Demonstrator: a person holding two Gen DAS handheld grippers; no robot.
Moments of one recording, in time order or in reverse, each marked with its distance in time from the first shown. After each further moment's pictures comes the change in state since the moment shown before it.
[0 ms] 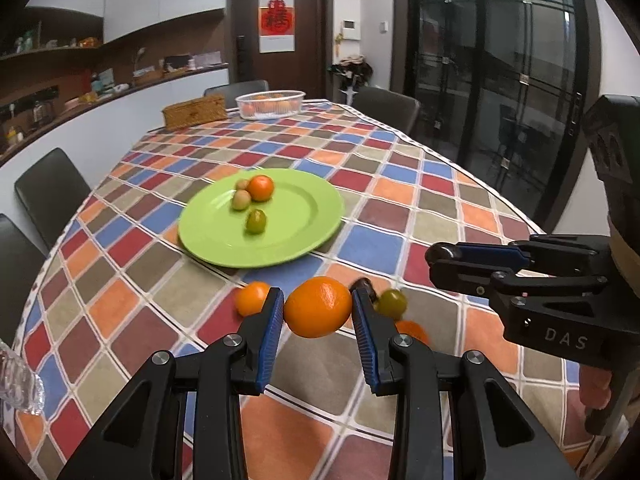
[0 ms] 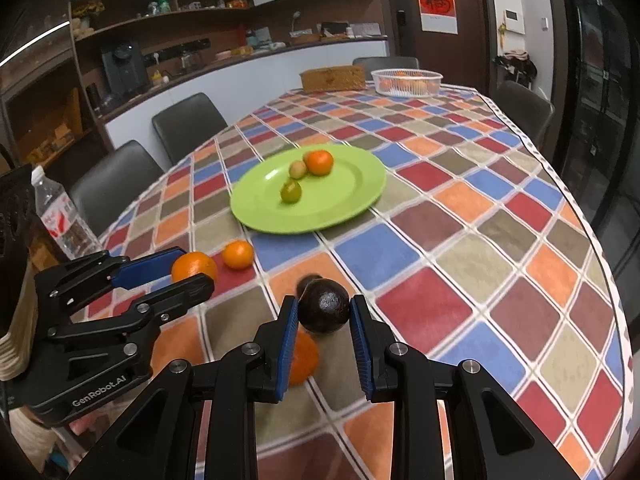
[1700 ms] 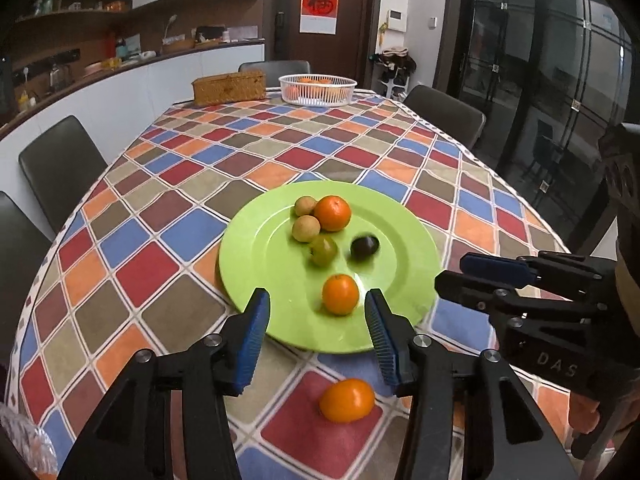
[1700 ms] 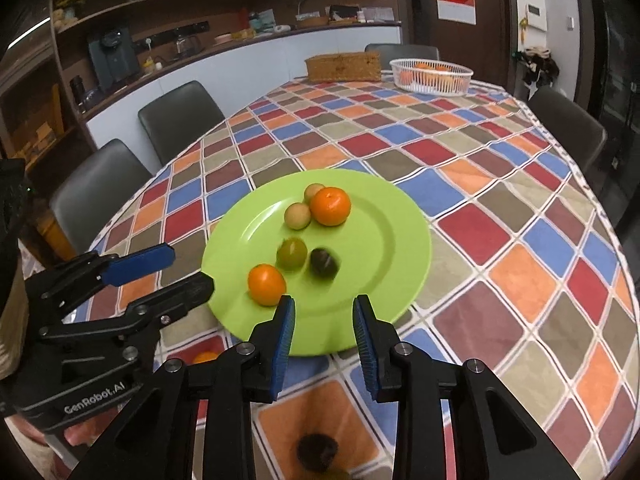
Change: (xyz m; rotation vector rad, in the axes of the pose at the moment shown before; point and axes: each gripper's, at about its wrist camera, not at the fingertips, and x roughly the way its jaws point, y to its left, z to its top) left arm 0.073 0.077 0.055 -0.119 0.061 0.039; right arm 0.101 0.007 0.088 -0.023 0.062 0.003
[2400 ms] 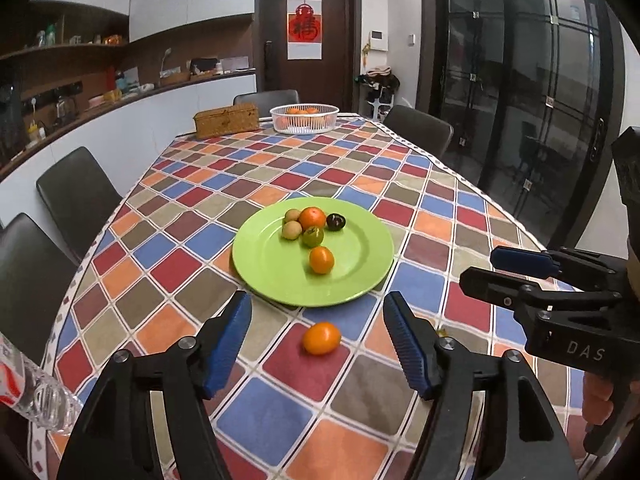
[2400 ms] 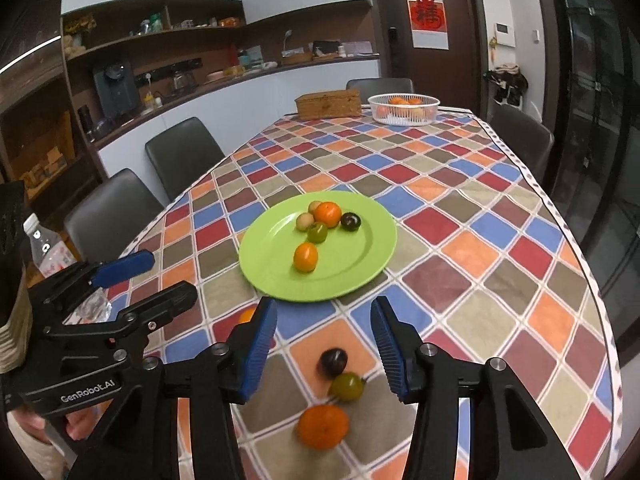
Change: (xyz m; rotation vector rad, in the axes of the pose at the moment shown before) left arm -0.094 -0.025 -0.029 0.076 -0.081 0.013; right arm -0.104 0.018 -0.043 0.058 -0.115 -0.045
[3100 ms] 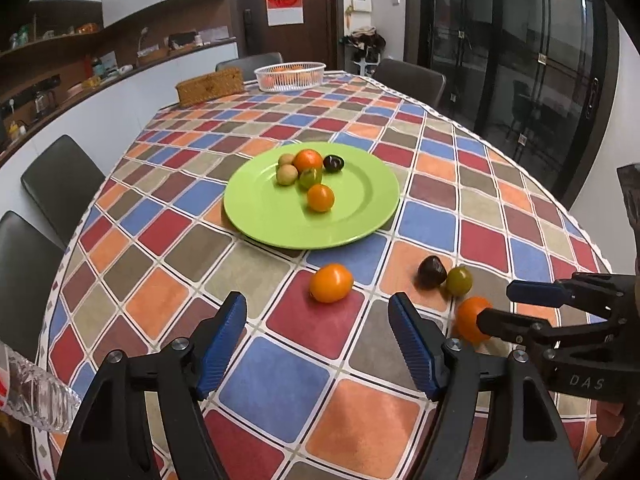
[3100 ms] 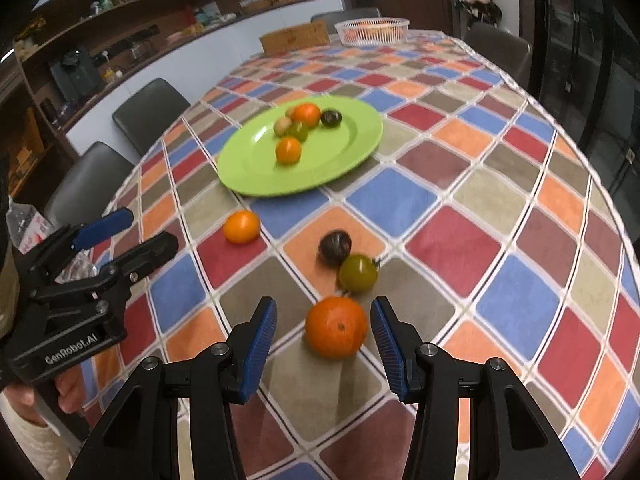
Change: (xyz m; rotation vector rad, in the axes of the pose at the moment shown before) left arm 0.030 0.007 -0.033 0.069 0.139 -0.028; right arm 0.027 0.002 -0.064 0.143 0.233 -0.048
